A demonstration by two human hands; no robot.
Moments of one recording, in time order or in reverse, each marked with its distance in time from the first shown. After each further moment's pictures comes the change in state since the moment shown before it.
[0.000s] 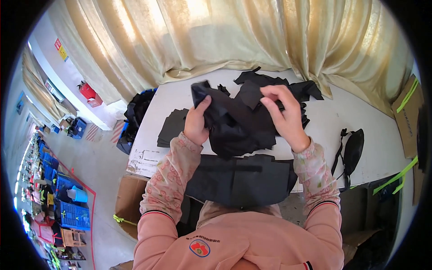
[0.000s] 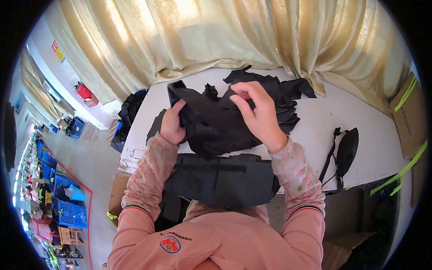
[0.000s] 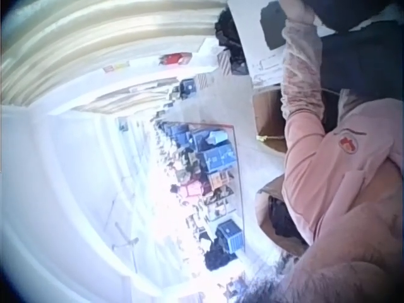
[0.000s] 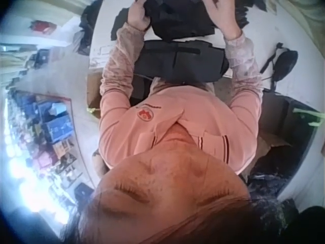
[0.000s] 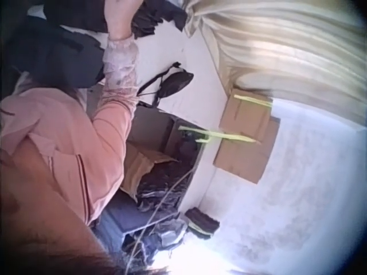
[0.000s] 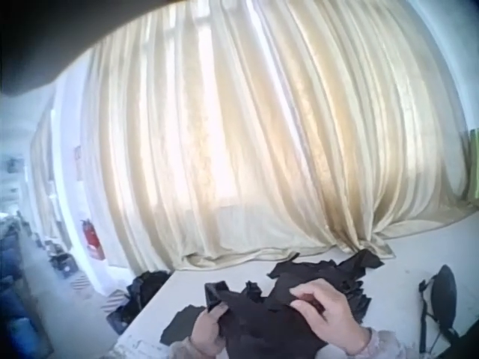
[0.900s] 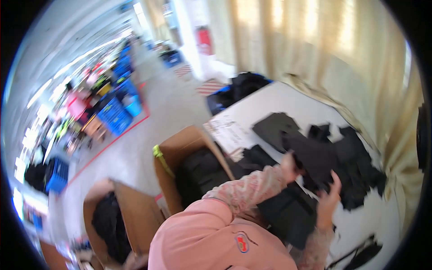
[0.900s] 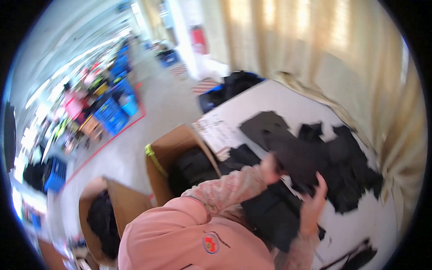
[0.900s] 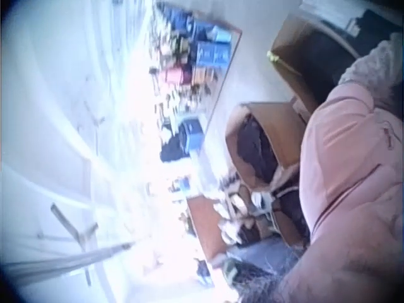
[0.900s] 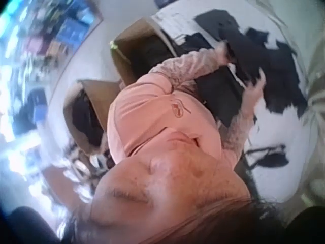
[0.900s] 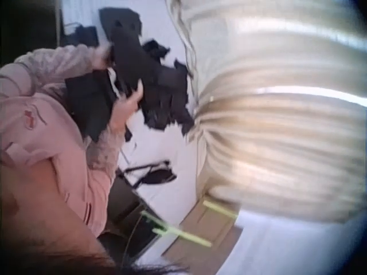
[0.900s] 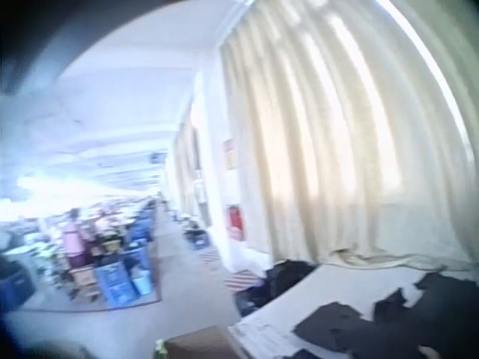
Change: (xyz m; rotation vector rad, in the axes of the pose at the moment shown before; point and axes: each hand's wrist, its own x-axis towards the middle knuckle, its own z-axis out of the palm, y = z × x) left_hand -0.021 -0.115 -0.079 -0.328 0.430 0.001; right_hand -0.111 0.001 0.071 0.100 -0.224 0.504
